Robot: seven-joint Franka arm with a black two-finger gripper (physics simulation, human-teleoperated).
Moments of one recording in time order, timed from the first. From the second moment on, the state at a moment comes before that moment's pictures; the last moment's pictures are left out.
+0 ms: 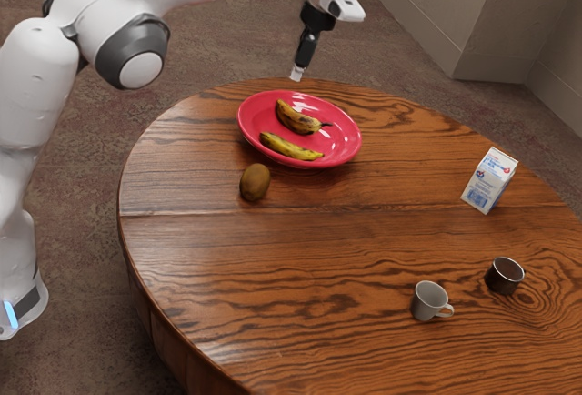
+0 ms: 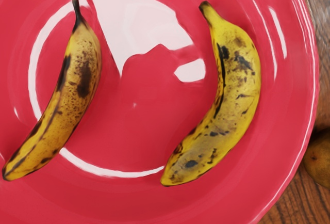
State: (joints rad) arm -0.18 0.36 0.66 -1.20 -0.17 1.37 0.86
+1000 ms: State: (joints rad) arm -0.14 0.40 0.66 -1.49 -0.32 1.83 1.56
